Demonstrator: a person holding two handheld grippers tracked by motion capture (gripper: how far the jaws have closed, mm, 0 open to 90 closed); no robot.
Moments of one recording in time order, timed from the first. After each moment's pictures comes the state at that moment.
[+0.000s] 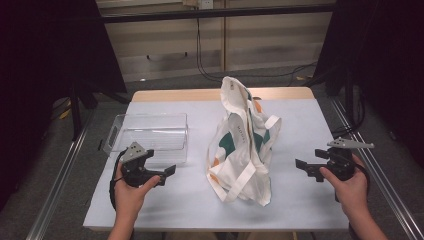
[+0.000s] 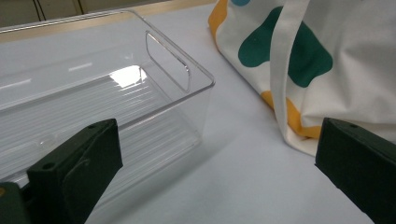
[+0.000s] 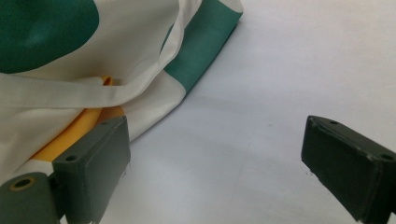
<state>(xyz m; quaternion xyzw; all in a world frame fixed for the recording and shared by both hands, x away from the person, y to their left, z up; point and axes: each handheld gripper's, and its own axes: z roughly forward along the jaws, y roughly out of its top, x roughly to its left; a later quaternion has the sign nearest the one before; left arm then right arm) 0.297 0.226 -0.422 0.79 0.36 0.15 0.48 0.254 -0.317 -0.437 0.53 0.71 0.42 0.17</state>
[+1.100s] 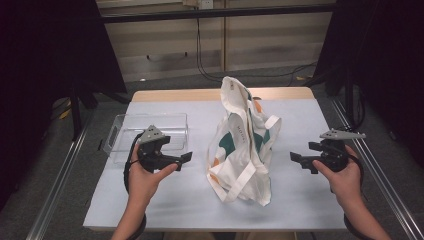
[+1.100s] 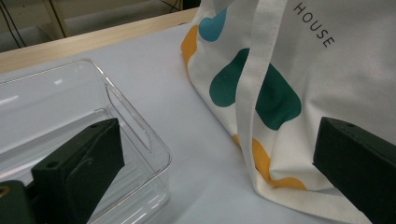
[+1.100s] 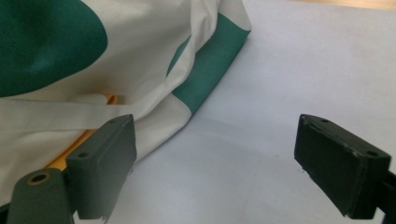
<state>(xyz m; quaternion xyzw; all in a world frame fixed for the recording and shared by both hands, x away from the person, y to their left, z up) 0.322 0.175 -0.389 0.80 0.34 0.13 0.48 0.274 -0.304 -0.423 0.51 0.73 0.42 0.18</state>
